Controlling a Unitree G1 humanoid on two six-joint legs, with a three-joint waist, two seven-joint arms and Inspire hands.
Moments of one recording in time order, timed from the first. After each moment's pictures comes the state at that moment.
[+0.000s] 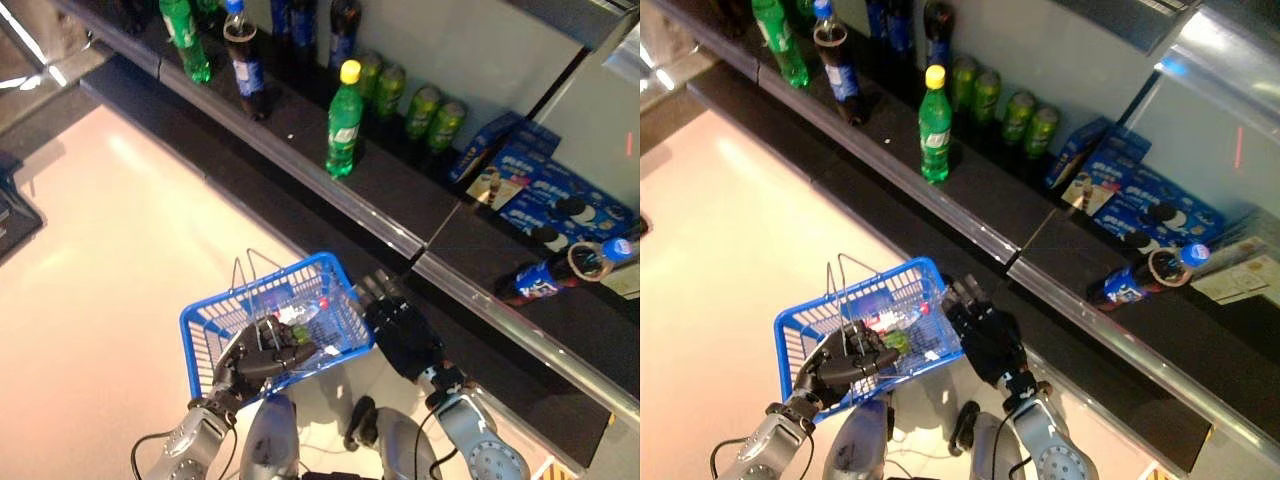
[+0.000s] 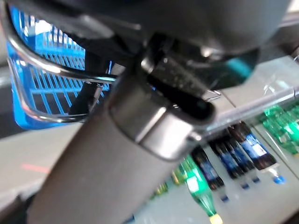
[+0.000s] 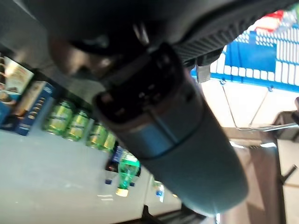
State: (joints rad) left arm 0.26 0.41 -0.26 0.14 -0.91 -0.12 -0.20; right arm 0.22 -0.36 0.34 -0.09 1.16 0.00 0.09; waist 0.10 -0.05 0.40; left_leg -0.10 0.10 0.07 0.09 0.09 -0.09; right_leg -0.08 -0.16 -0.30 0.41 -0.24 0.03
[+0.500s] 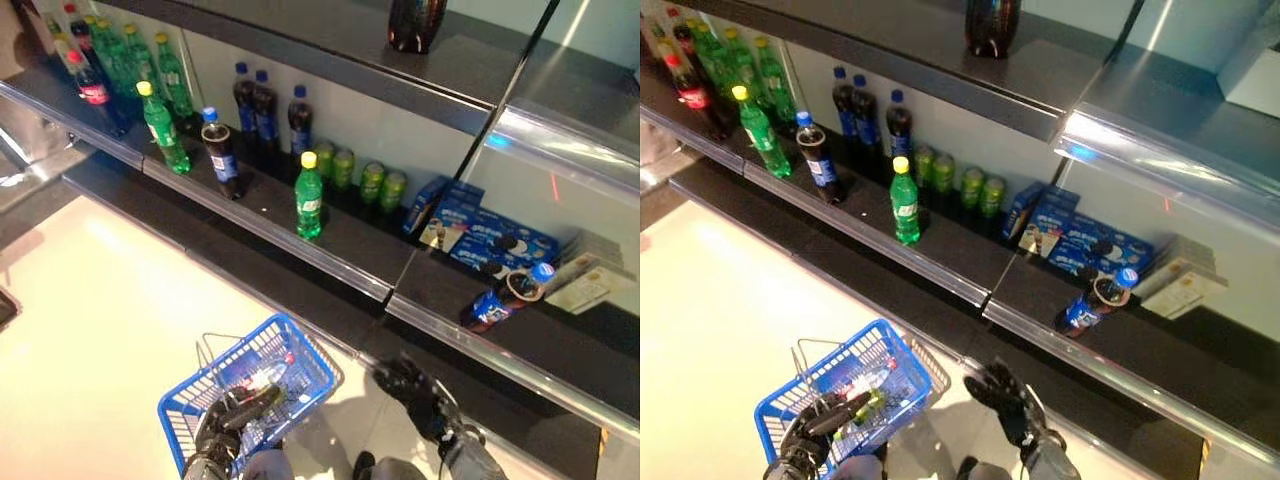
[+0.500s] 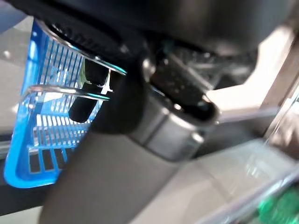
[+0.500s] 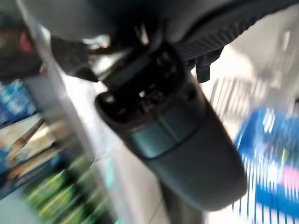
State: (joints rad) left arm 0.25 0.20 -0.13 0.63 -0.89 -0.19 0.07; right arm 0.22 -0.31 0.29 0.44 0.69 0.03 -0.09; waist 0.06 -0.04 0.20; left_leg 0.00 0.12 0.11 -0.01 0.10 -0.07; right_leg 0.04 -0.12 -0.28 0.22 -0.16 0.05
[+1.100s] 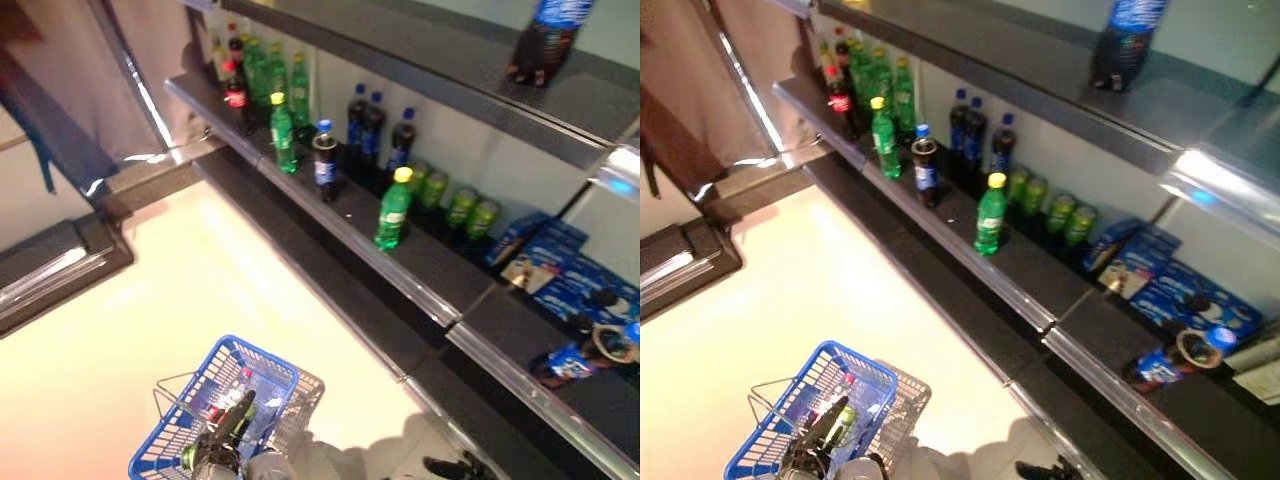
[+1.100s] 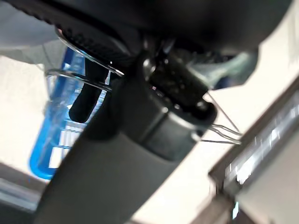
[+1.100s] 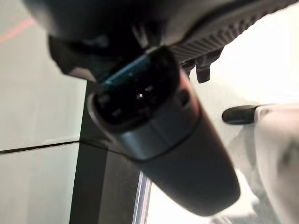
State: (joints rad) left arm 0.07 0.08 0.06 0.93 -1.09 -0.22 0.20; right arm 0.16 -0.25 0.10 0.99 0.56 0.05 -0.20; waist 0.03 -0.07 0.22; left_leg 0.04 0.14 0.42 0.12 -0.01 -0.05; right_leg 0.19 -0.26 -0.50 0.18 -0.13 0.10
